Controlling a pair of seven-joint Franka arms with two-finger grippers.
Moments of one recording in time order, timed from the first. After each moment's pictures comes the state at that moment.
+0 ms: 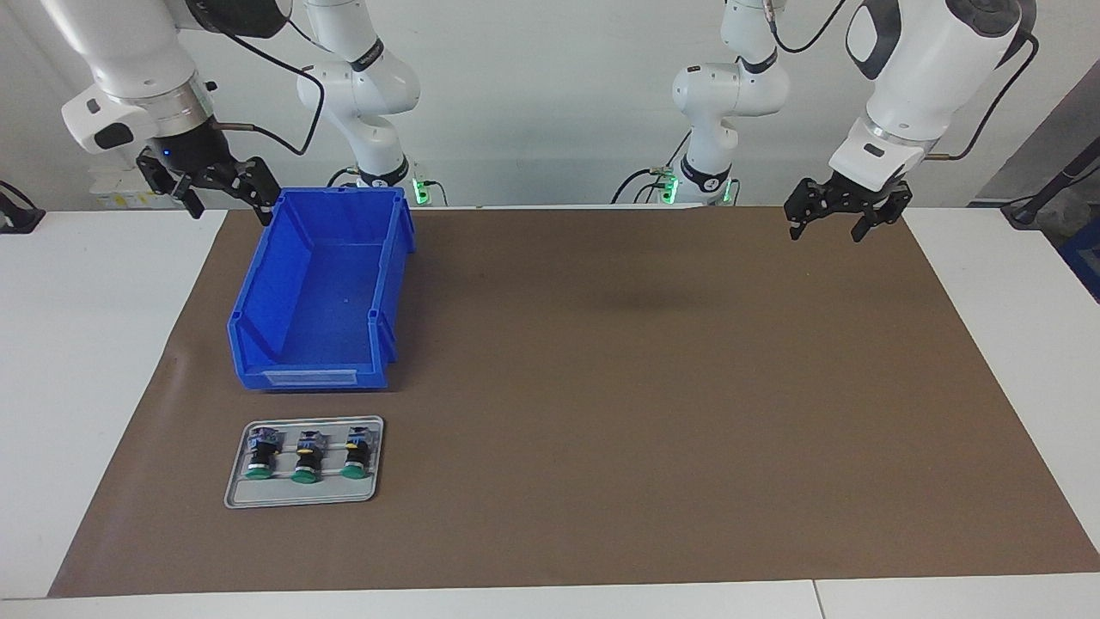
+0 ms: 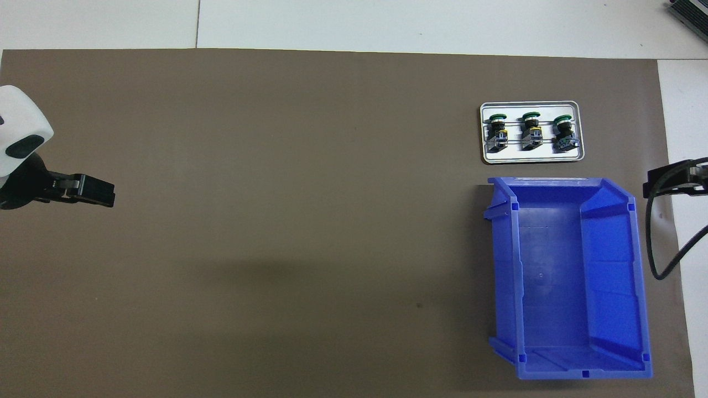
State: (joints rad) left arm -0.10 -0.07 0.00 -1.71 0.01 1.60 0.03; right arm 0.02 -0.04 -0.07 -1.57 -0.07 1.50 0.06
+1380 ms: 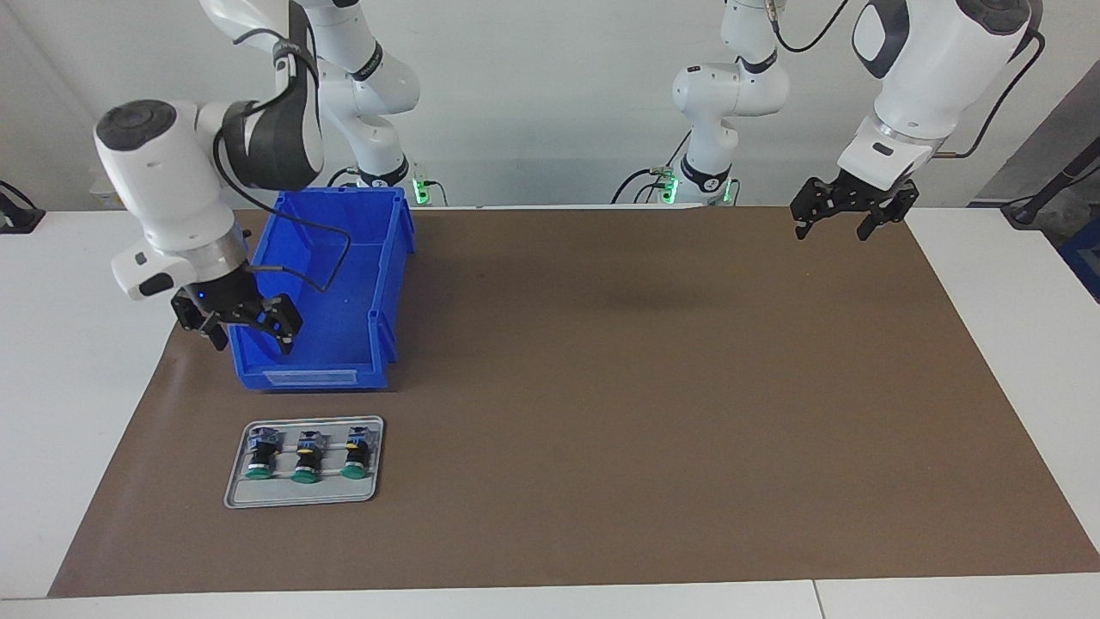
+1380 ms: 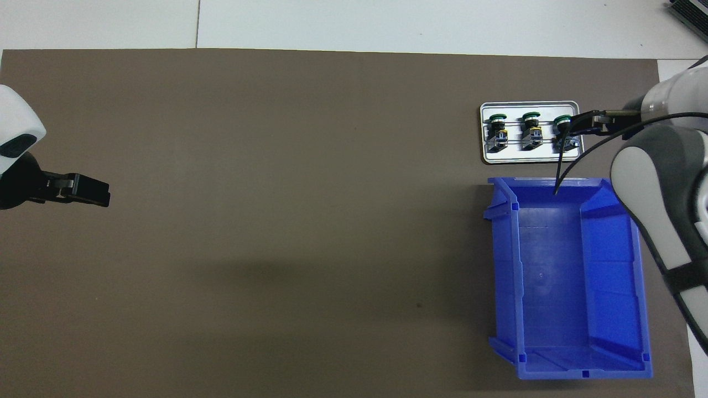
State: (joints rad) left arm -0.09 -0.07 0.01 -1.71 0.01 1.60 0.03; right arm 0.02 0.24 -0.07 -1.68 -0.03 2.09 0.05
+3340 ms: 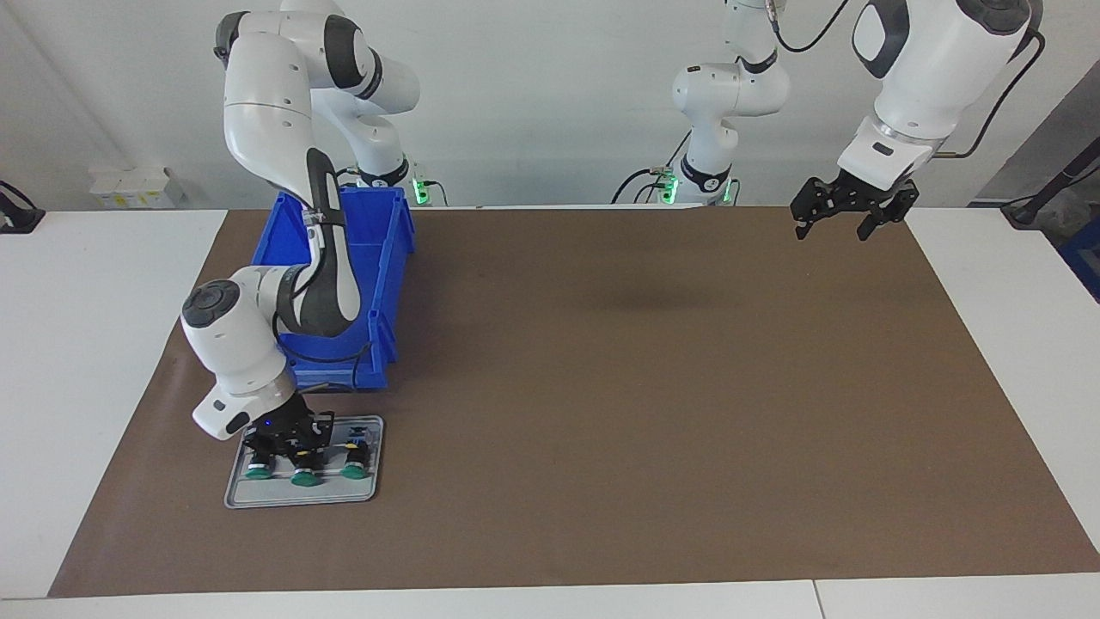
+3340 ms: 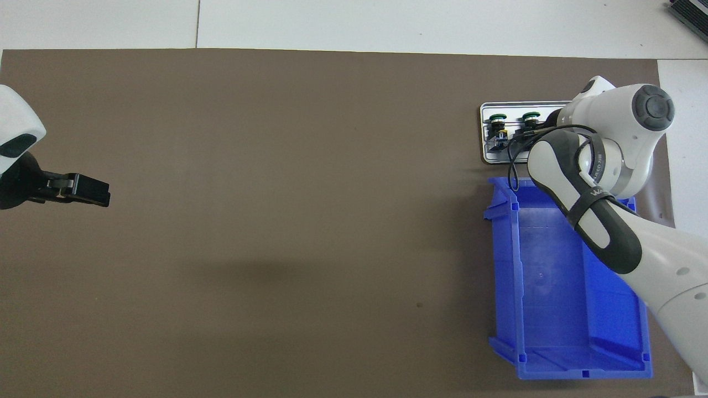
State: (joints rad) left arm -0.09 -0.07 0.01 -1.71 0.01 1.60 0.03; right arm 0.02 0.57 -0.07 -1.66 0.14 2.47 -0.29
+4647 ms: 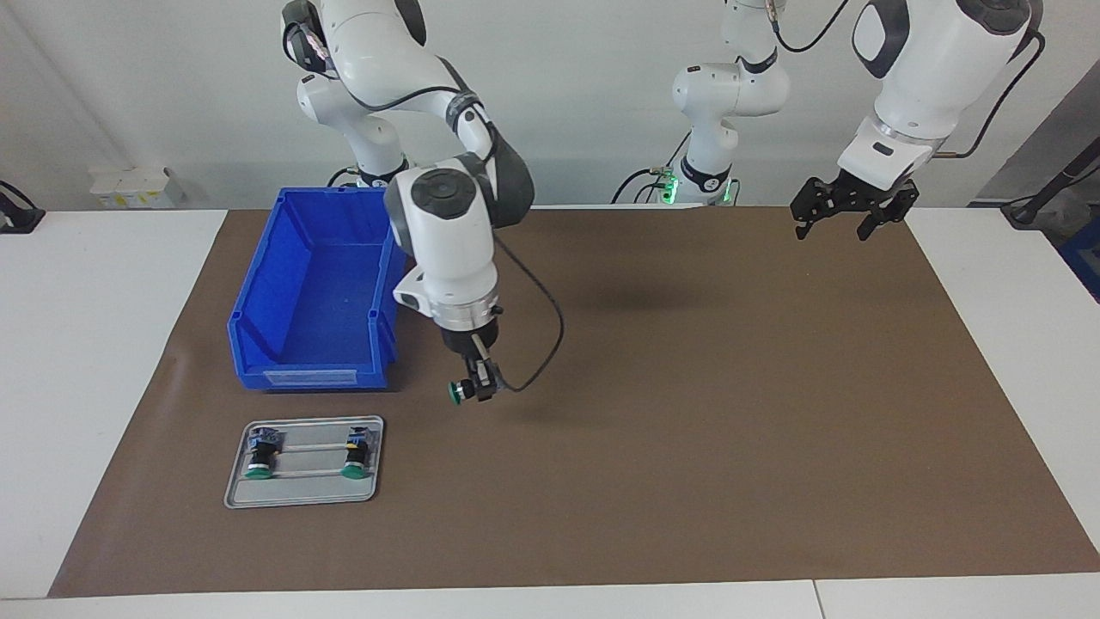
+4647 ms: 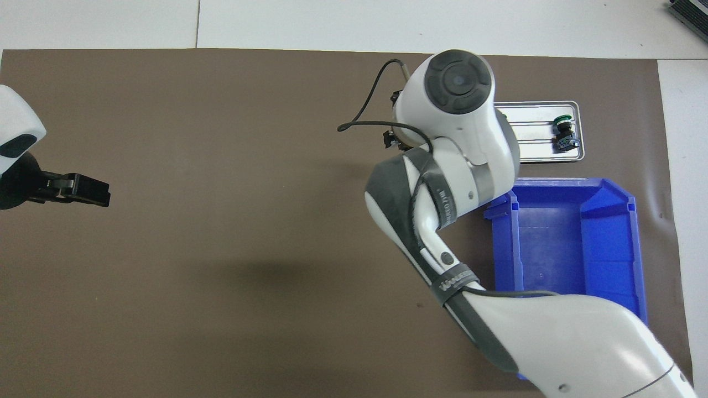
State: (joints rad) left arm -0.09 -0.07 0.01 -1.71 0.01 1.60 0.03; right arm 0.53 0.51 -0.07 -1.37 -0.05 2.00 1.86
